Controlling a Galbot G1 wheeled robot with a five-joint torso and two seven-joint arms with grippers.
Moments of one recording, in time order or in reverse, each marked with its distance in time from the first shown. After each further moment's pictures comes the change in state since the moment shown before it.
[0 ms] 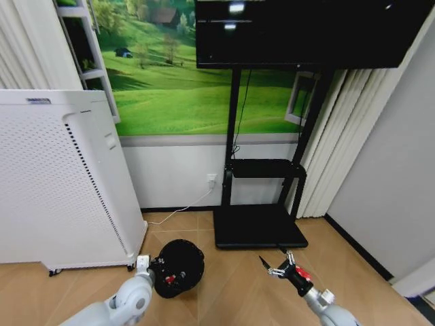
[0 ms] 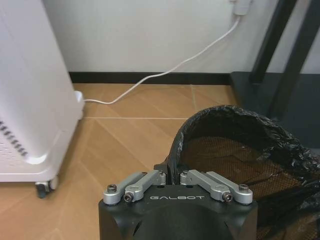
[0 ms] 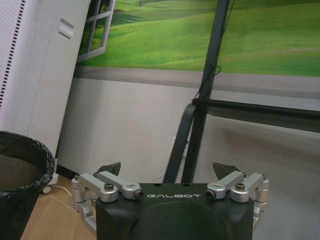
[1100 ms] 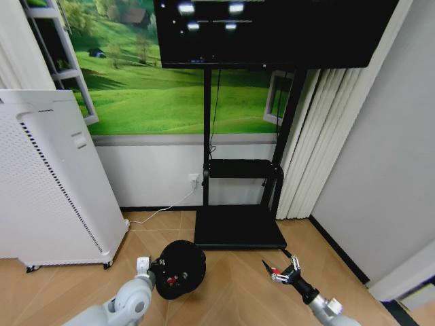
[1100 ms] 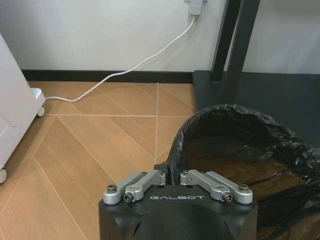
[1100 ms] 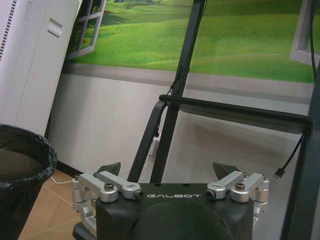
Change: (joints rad) left arm 0.011 0.008 -0.003 -0.015 0.002 -0.001 0.015; right arm -0.076 0.020 0.050 0.053 -0.115 0.000 0.085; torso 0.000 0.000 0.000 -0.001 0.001
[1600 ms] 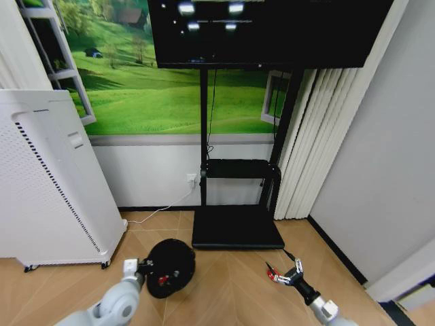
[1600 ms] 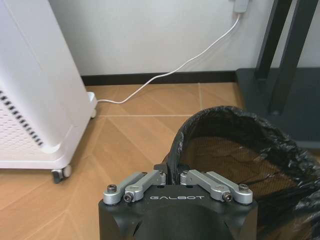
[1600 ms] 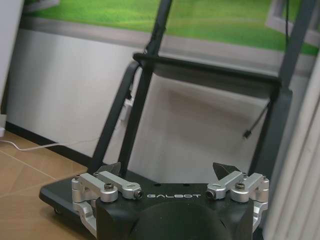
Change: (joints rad) left arm 0.237 0.130 -0.223 -0.060 0.041 -0.012 0.001; right arm 0.124 0.048 -0.105 -0.187 -0.044 -0.042 0.150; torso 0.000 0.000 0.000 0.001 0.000
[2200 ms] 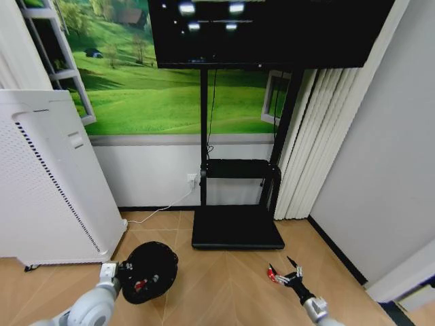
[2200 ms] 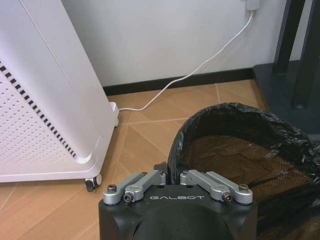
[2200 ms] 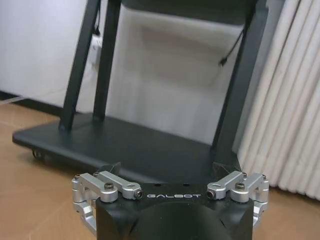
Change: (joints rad) left arm 0.092 0.118 -0.077 -0.032 -0.001 -0.010 -0.006; right arm 0.121 0.114 -0.092 -0.291 0.052 -0.060 0.009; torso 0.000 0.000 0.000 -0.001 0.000
